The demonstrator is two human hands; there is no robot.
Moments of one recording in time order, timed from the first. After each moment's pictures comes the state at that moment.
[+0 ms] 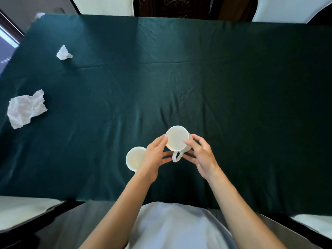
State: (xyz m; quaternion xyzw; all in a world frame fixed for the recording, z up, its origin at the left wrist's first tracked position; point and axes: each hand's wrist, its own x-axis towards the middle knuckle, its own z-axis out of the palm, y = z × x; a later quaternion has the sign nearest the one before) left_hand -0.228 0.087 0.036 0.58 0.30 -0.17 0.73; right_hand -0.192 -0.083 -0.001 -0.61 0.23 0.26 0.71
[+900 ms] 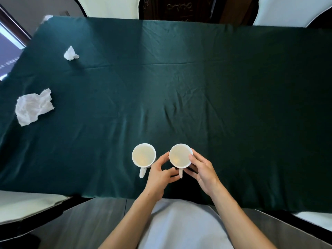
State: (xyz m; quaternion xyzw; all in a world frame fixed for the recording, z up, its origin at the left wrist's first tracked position) left_hand -0.295 0.079 0.000 0.56 0.29 -0.16 0.76; right_hand -0.248 -0.081 -0.021 -0.55 0.25 0.29 0.74
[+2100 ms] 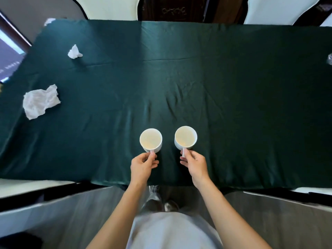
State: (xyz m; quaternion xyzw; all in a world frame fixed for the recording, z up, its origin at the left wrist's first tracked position) left_hand -0.347 0.141 -0.035 0.66 0.37 -0.04 0.66; right_hand -0.310 -0.041 -0.049 -0.67 0.26 0.17 0.67
